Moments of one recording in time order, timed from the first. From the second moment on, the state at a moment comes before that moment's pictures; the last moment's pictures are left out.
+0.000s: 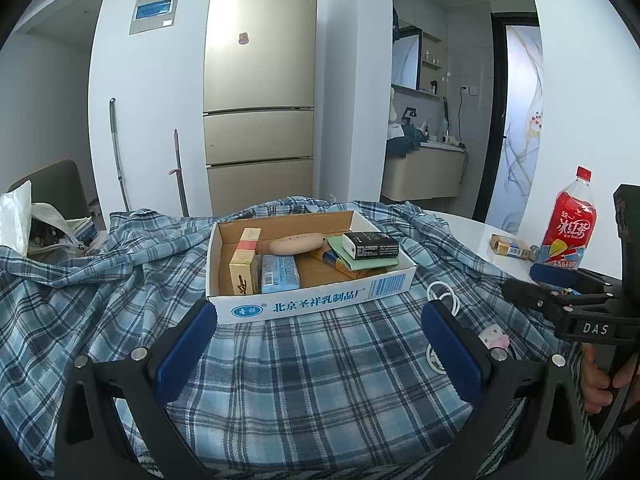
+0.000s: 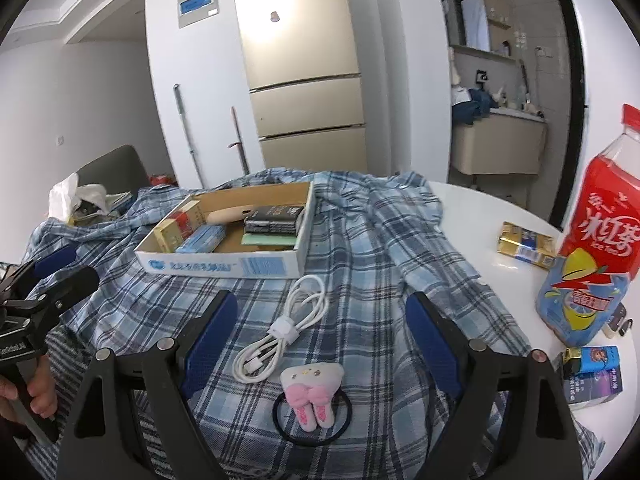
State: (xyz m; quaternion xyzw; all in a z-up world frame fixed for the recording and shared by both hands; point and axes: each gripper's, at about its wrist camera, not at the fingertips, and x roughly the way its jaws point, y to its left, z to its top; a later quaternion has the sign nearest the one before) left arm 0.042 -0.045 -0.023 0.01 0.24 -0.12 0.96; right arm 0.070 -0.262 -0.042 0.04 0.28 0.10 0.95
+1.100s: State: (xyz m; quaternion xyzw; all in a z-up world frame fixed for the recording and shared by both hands) left arm 0.039 -0.046 -0.023 0.00 0.23 -0.15 0.96; right arm 0.095 -0.234 -0.095 -0.06 0.44 0.12 0.89
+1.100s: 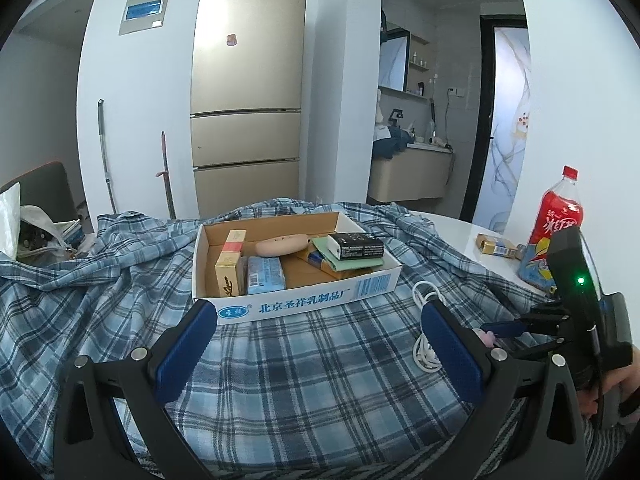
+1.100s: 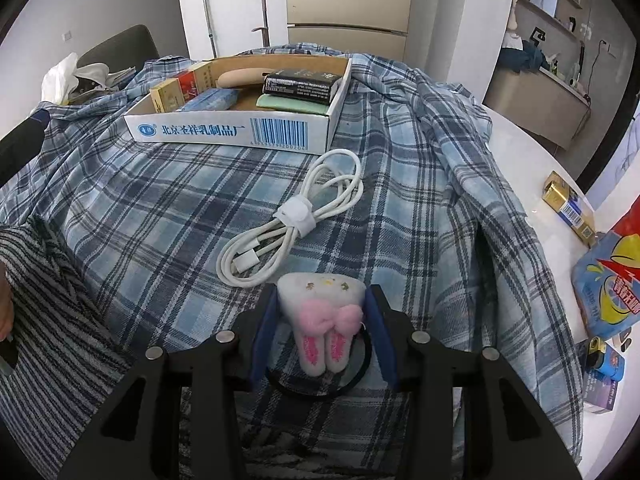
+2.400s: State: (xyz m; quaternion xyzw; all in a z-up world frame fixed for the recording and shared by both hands) left arm 0.066 -0.072 -0.037 0.02 0.31 -0.22 0.92; right arm 0.080 -0.241 -0.055 -0.08 0.32 0.06 0.94
